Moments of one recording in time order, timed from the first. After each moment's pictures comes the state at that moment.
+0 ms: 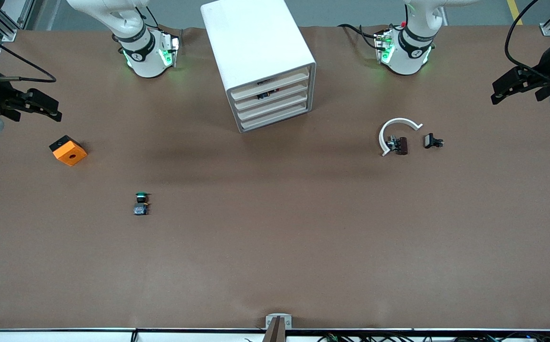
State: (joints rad) left arm 0.01 -0.12 -0.05 -1.64 0.02 1.47 -0.10; right arm 0.07 -0.04 -0.05 -1.61 0.00 1.48 0.03
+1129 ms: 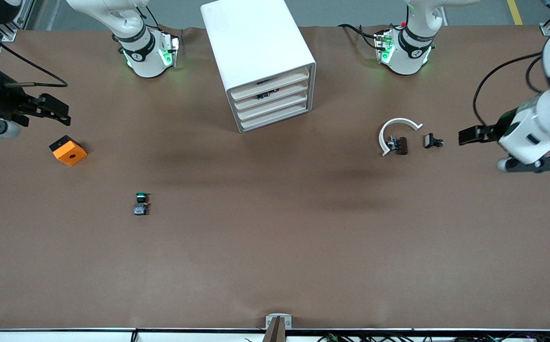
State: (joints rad) left arm -0.01 0.18 -0.08 -1.58 0.00 1.51 -0.13; right arm 0.11 0.00 -0.04 -1.58 -0.02 1.49 0.03
